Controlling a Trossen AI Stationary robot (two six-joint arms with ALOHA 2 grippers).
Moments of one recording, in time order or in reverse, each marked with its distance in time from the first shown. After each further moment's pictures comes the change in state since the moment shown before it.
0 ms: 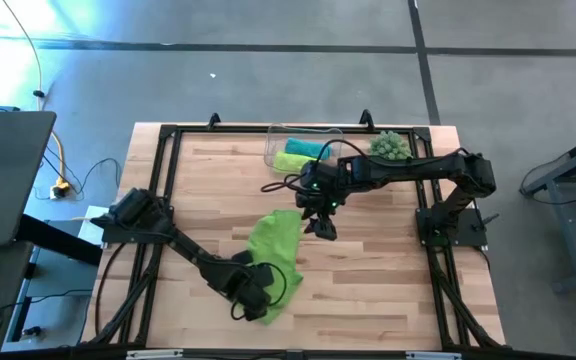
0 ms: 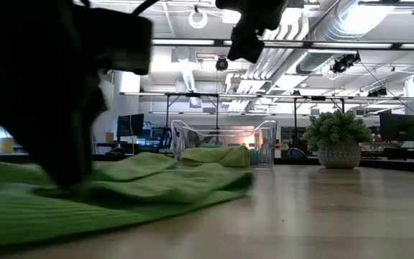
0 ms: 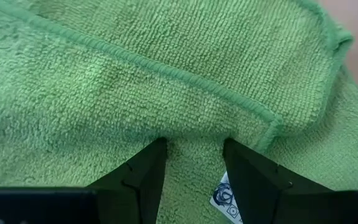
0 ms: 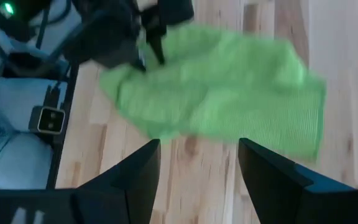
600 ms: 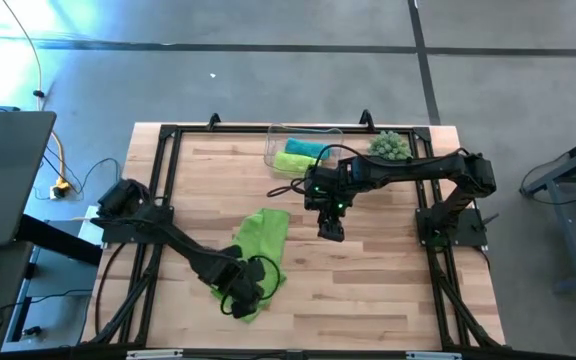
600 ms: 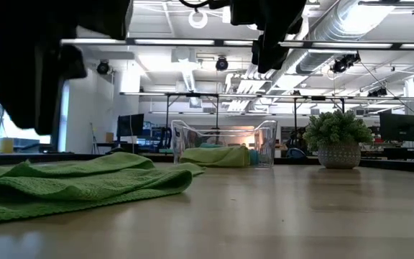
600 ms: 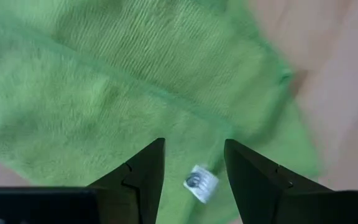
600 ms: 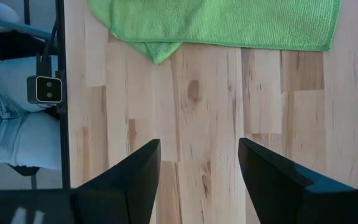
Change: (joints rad) left arm -0.009 -0.140 0.045 -0.266 0.118 -0.046; right arm 0.000 -0.001 -0.001 -0.197 -0.008 0.078
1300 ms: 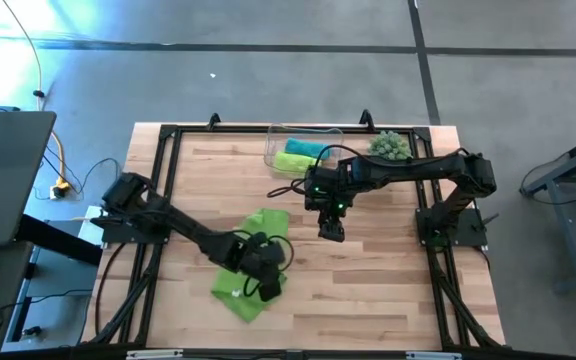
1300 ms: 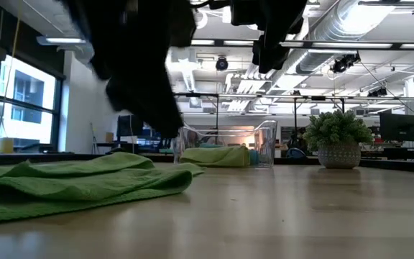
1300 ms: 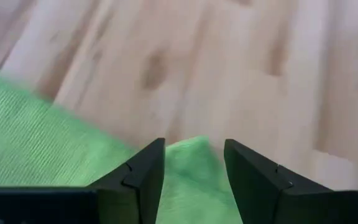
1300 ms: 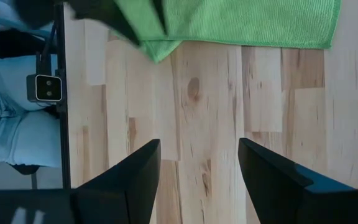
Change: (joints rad) left arm 0.148 -0.014 -0.147 0.544 -0.122 0.229; right arm 0.001 0.000 0.000 -0.006 0.000 0.000
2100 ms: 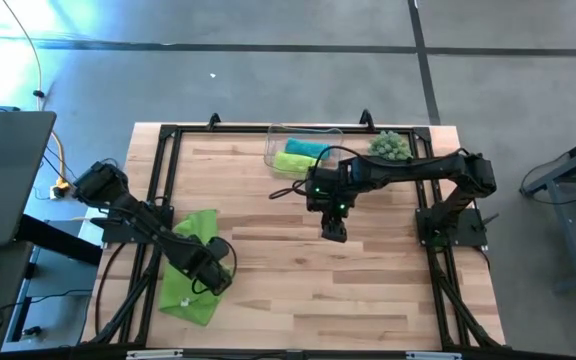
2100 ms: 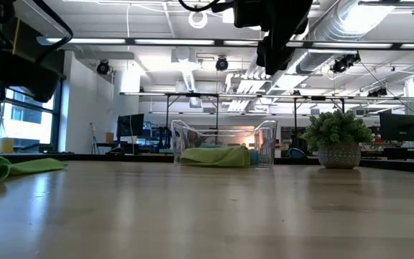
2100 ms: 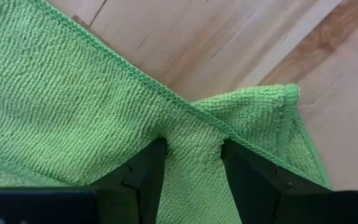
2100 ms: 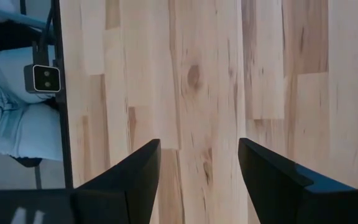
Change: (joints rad) left arm -0.188 -0.192 -0.342 -0.422 0.141 -0.682; right arm 0.000 0.000 0.000 -0.040 -0.005 0.000
